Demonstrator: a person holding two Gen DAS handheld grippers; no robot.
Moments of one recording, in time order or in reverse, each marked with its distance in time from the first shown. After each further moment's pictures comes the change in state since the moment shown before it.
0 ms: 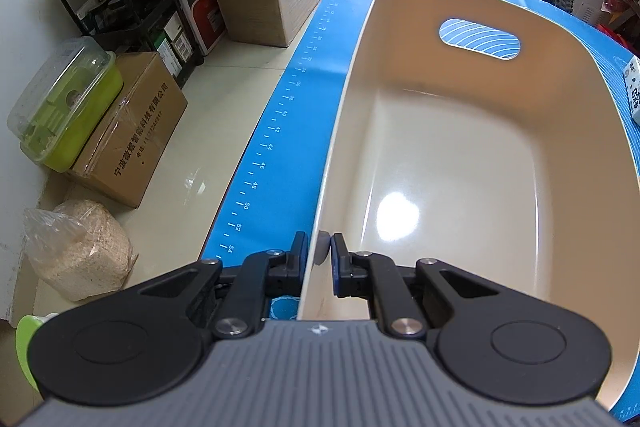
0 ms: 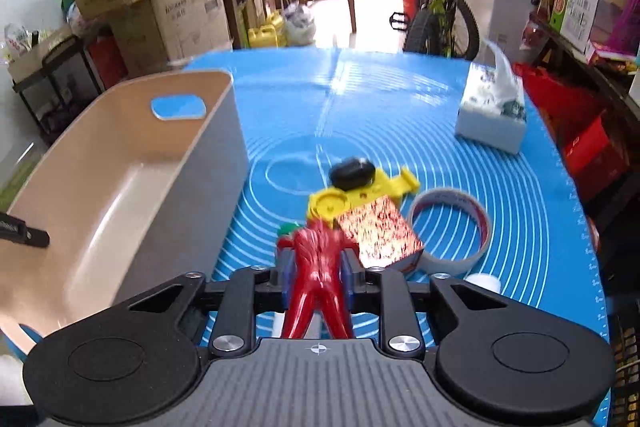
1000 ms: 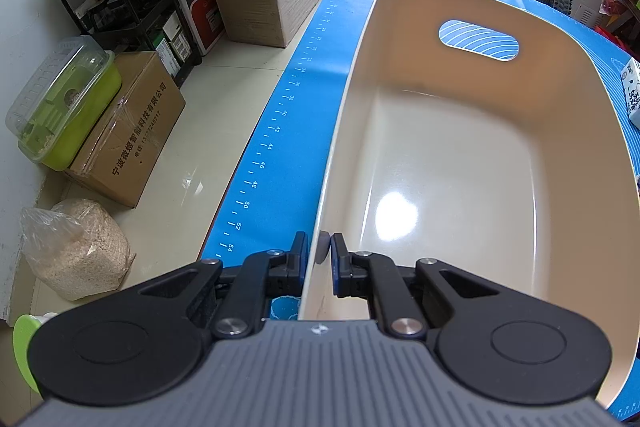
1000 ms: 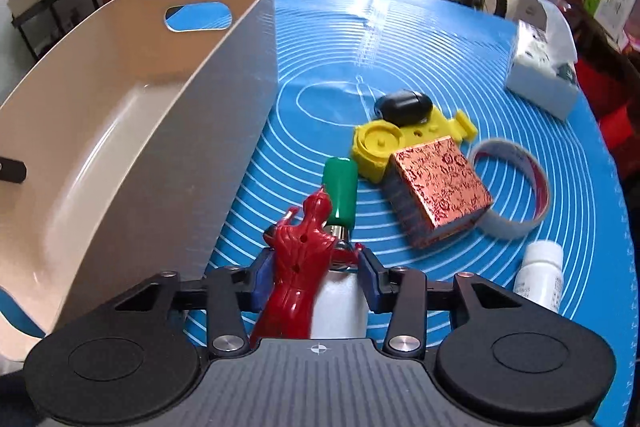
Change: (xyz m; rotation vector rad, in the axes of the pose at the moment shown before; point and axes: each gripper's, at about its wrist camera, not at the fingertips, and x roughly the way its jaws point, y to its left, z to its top) left arm 0.000 0.002 -0.001 -0.007 -0.002 -0.011; right arm 0.054 0.038 -0.022 -0.089 0.170 -0.010
